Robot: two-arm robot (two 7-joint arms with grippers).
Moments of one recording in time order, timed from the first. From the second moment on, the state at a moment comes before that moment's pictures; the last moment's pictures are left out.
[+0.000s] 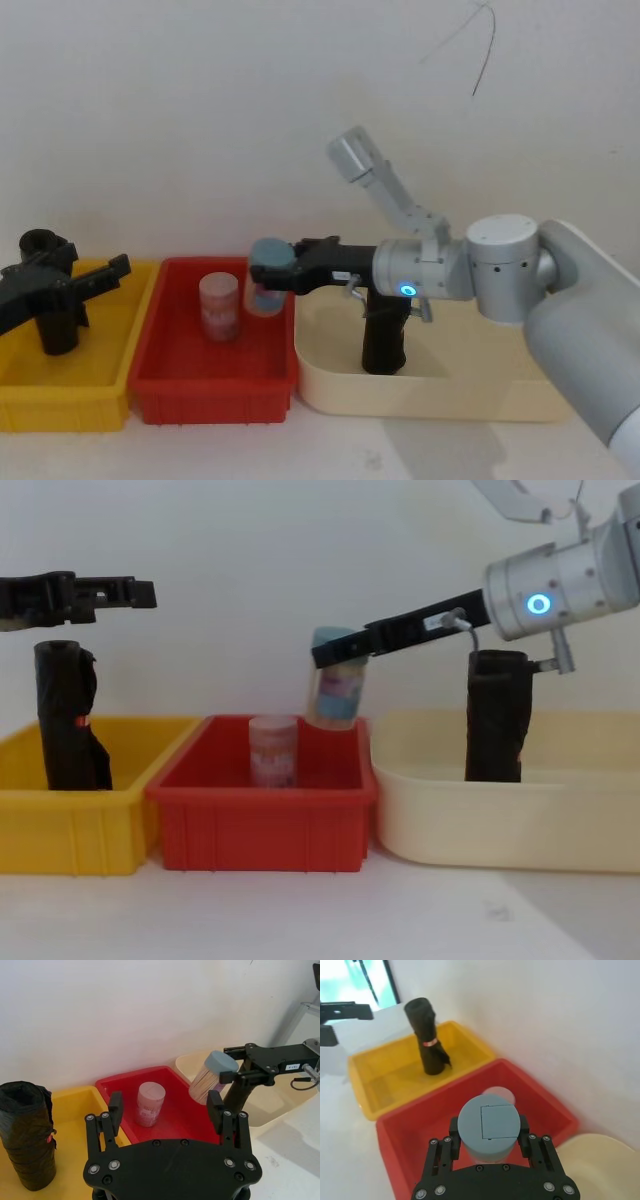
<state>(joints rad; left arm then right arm) -0.43 0.57 0.26 -1.53 -0.80 0.33 -0.44 0.97 0.20 -0.63 -0.89 0.39 0.34 0.70</state>
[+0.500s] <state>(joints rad) -0.43 0.57 0.26 -1.53 -0.80 0.33 -0.44 0.92 0.28 -0.60 -0.91 0.37 0.35 0.62</state>
